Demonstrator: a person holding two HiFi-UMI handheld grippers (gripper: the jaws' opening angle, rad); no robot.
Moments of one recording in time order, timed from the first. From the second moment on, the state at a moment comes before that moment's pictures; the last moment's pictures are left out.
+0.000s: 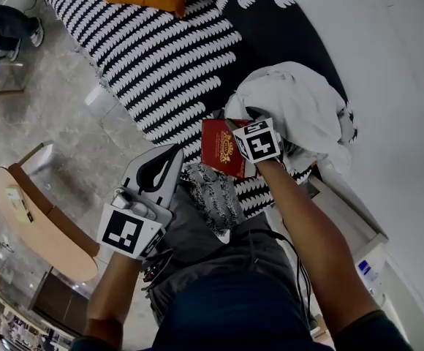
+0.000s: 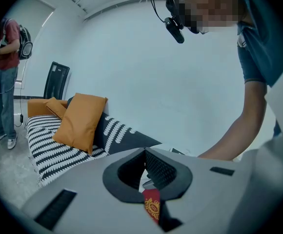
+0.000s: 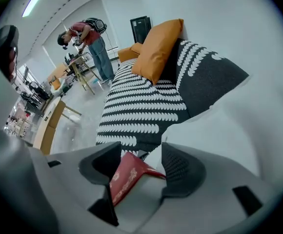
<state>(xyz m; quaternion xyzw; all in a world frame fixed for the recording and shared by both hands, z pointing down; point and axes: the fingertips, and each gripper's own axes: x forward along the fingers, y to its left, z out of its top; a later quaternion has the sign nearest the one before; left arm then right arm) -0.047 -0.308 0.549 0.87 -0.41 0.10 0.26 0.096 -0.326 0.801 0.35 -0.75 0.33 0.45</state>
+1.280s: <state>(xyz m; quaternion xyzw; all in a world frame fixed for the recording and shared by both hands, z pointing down) -0.060 -0.300 0.552 0.86 -0.41 0.10 0.27 0.125 -0.270 0.810 0.42 -0.71 0.23 0.51</state>
